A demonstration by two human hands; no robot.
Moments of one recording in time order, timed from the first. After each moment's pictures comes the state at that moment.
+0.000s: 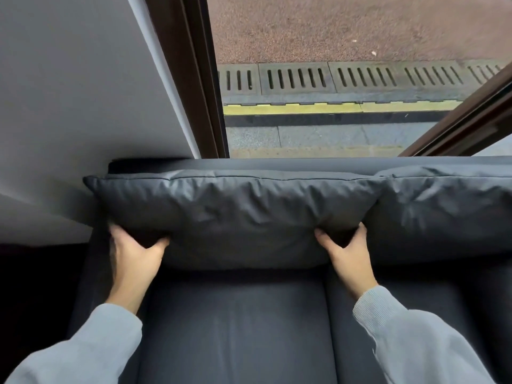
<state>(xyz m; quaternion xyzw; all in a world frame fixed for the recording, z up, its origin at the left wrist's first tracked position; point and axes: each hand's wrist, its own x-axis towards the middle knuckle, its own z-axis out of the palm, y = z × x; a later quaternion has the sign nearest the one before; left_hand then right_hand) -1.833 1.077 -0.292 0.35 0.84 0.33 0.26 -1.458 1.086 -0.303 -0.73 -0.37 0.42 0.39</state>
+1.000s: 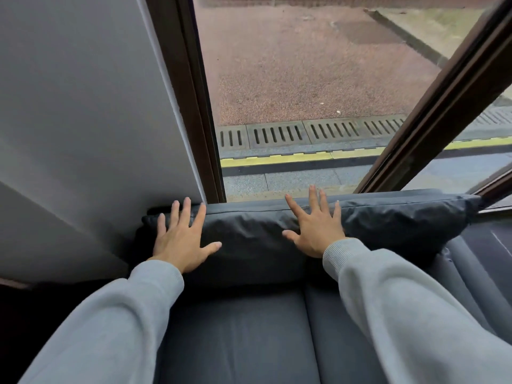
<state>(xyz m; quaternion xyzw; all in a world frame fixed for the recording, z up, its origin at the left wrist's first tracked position) -1.773 1.089 -0.095 0.71 0.69 -0.13 0.10 -1.479 1.108 -0.095 -0.68 -0.72 0.10 -0.12</state>
